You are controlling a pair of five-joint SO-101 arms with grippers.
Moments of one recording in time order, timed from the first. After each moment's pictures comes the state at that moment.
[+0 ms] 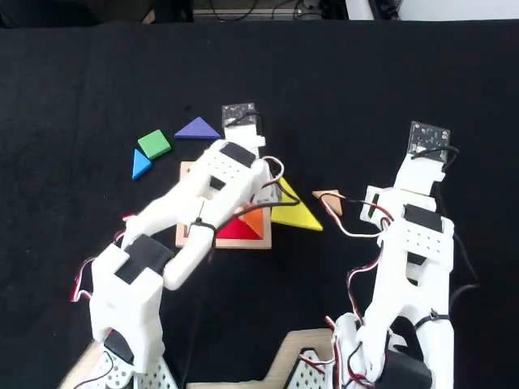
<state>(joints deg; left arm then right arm) 26.4 21.9 5.3 58.2 35.1 20.0 -30.5 56.7 42.7 3.6</state>
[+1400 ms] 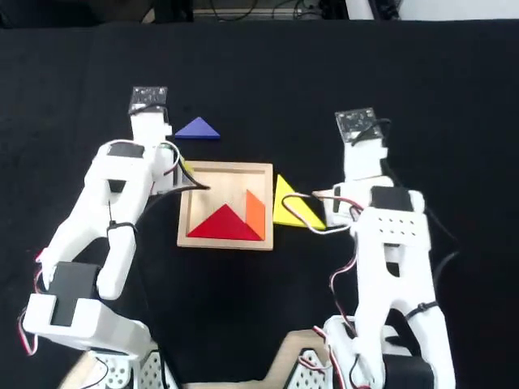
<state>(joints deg) -0.4 2.4 27.6 47.3 2.9 3.8 -30.5 48.9 58.2 13.5</state>
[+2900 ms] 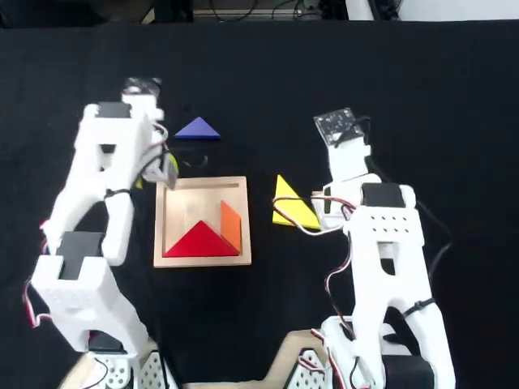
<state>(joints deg) -5.2 16.1 -1.5 79.0 -1.5 0.1 -30.5 44.5 65.5 18.0</state>
